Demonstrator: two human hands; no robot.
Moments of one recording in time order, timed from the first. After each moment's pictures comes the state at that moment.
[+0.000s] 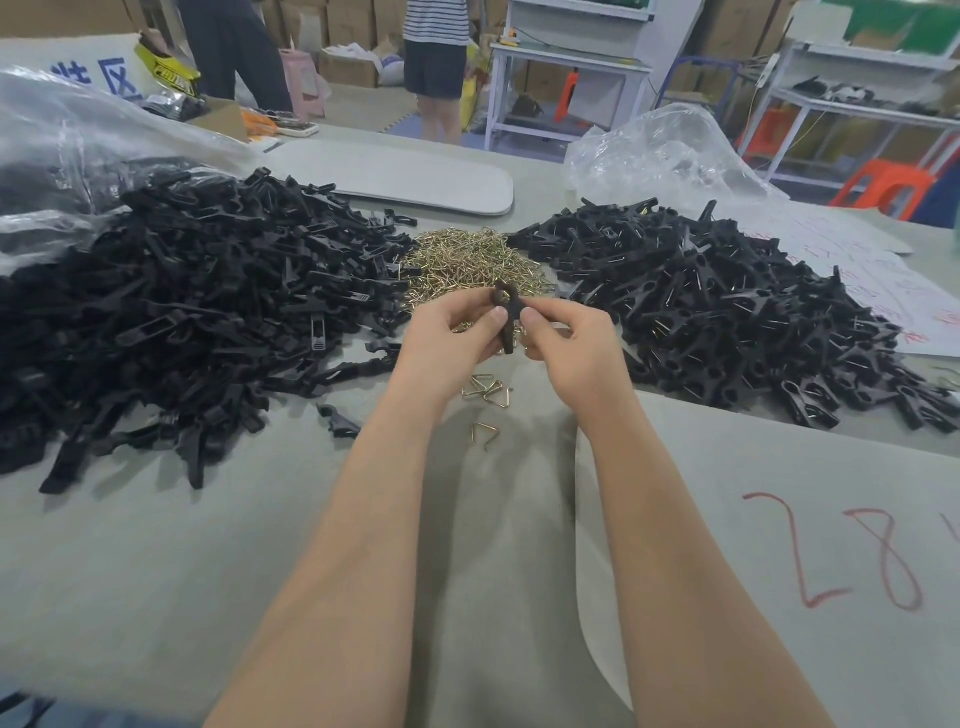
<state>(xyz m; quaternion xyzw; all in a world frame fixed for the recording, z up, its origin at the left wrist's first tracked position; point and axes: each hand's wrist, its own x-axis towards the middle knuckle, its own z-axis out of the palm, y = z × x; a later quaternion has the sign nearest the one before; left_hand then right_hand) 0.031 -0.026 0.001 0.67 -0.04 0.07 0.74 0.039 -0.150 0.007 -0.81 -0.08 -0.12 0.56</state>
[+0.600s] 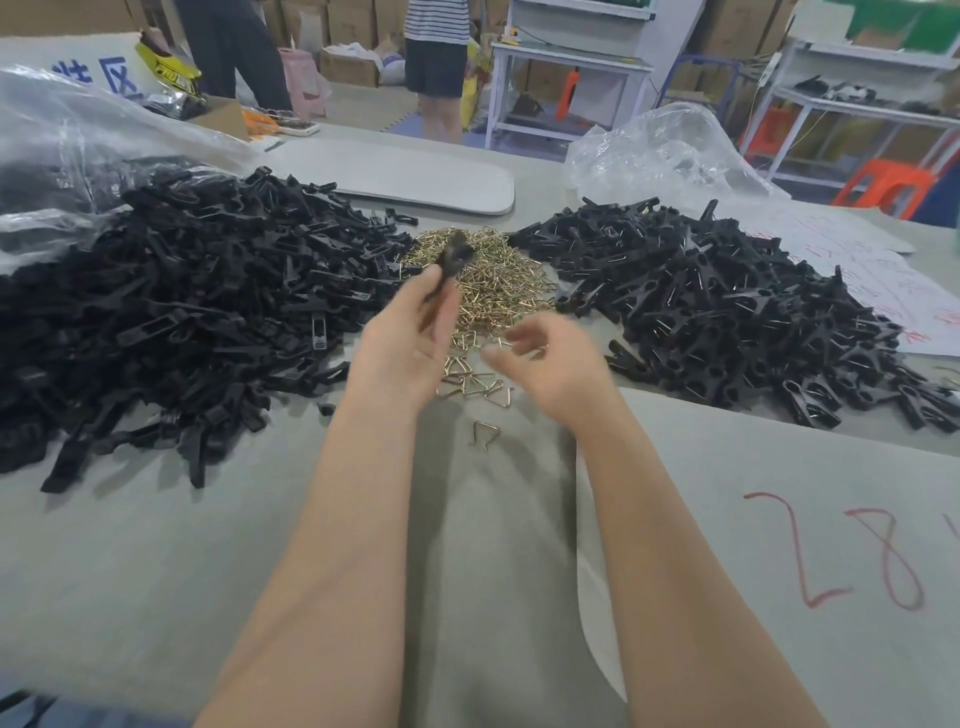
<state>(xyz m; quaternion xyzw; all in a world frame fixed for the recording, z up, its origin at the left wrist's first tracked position) 0.034 -0.007 0.013 0.26 0.10 0.03 0.96 0.039 -0.143 -0.001 -0.90 -0.05 -0.03 0.43</state>
